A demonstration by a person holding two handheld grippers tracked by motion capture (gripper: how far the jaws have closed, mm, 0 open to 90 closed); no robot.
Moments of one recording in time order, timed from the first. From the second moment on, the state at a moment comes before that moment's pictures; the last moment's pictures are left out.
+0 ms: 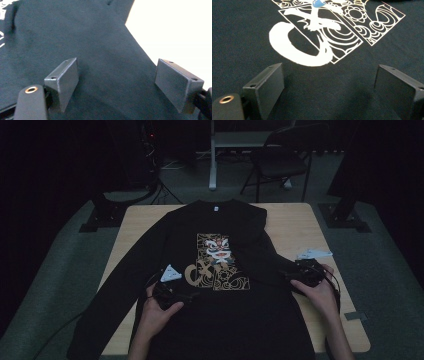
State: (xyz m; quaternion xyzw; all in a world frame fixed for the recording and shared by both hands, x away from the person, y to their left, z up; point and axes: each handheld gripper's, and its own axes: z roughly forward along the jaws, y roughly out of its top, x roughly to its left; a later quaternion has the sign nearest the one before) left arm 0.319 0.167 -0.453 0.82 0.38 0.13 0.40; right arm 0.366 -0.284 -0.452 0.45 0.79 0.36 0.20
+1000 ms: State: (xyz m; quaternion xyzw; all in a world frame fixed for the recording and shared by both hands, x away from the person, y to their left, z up) left arm 0.318 0.166 -0.453 0.82 0.38 0.13 0.40; right arm 0.350 -0.330 -0.455 0.55 0.73 0.33 0.22
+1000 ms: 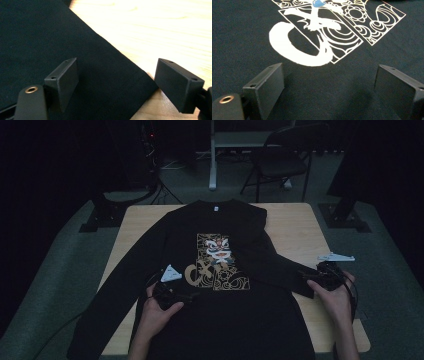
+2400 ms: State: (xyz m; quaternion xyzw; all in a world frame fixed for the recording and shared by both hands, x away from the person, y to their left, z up) left arm 0.318 0.166 -0.453 0.82 0.38 0.13 0.40; right arm 0.336 -0.301 -0.436 0.48 0.78 0.35 0.20
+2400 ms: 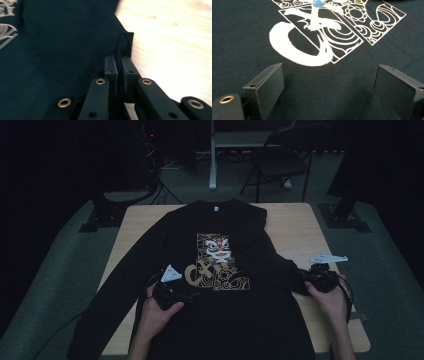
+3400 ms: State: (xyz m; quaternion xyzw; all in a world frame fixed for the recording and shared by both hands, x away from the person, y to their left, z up) left arm 0.316 0.163 -0.453 0.83 0.38 0.15 0.38; right arm 0.346 -0.144 -0.404 0.29 0.88 0.34 0.16
